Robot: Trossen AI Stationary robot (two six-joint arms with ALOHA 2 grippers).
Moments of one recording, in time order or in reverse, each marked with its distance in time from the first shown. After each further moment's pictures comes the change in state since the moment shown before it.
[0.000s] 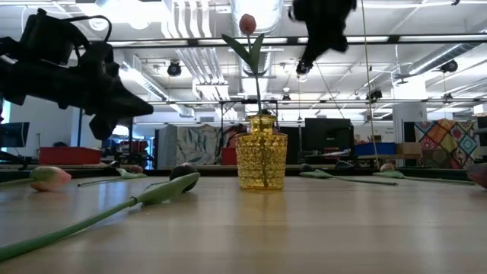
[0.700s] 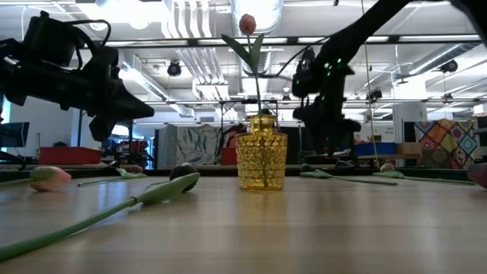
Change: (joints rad) left arm 0.045 0.009 0.000 0.002 -0.028 -0.030; right arm -0.416 0.402 -0.120 0.112 -0.146 0.064
